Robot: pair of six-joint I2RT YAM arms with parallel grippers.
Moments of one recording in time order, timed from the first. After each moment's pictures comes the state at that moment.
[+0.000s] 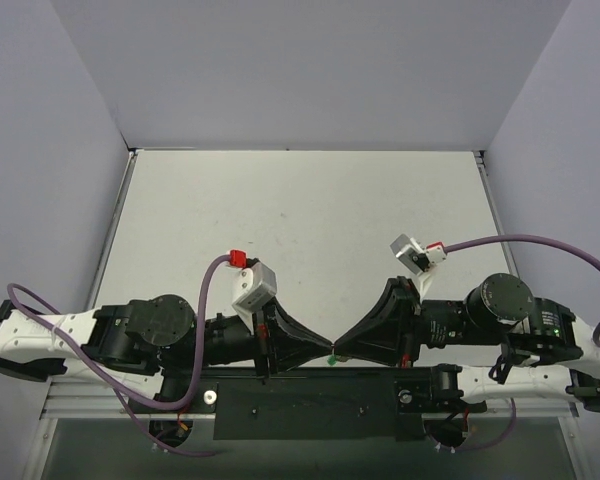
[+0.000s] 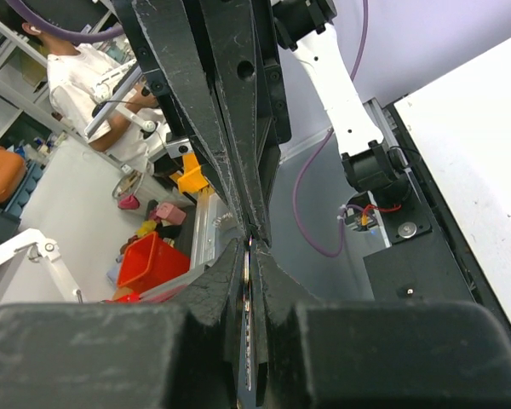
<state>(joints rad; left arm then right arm) -1.72 0.95 1.30 -0.31 -0.31 -0.49 1.43 0.75 1.20 -0.44 -0.10 0.65</state>
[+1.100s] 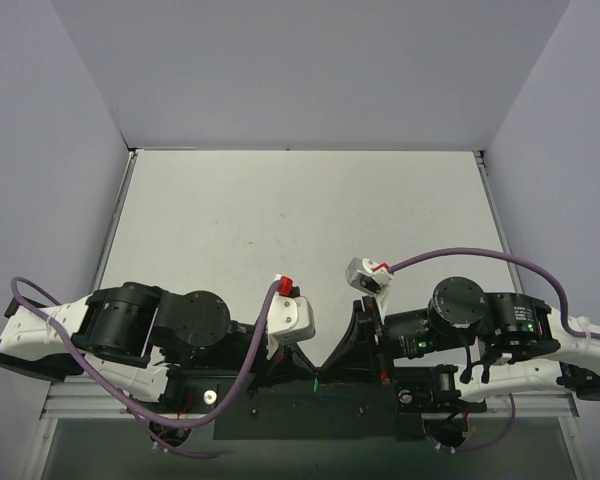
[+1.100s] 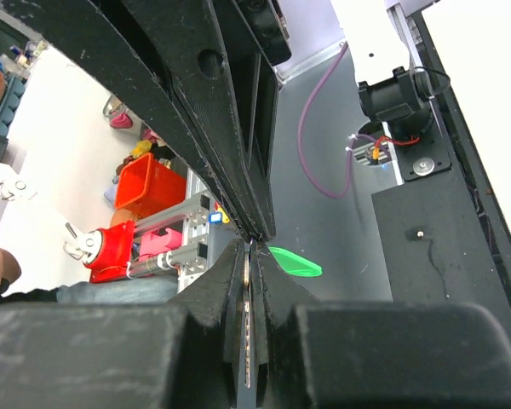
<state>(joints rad) -1.72 1.14 1.68 -0.90 -0.13 -0.35 1.50 0.89 1.27 -0.56 -0.18 0.62</state>
